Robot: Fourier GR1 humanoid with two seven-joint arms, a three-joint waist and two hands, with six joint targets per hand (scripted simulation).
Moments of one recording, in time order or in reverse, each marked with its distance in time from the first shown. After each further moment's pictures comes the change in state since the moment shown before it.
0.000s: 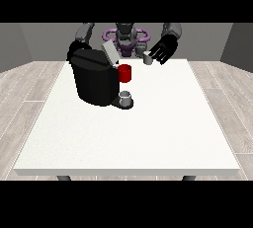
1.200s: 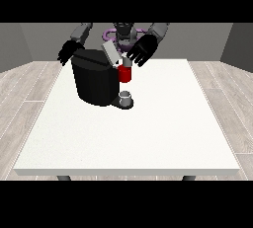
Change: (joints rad) left arm -0.197 0.007 0.049 0.035 -0.021 -0.013 0.103; right arm -0.085 -0.023 0.004 -0.075 0.021 -0.035 0.048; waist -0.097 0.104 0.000
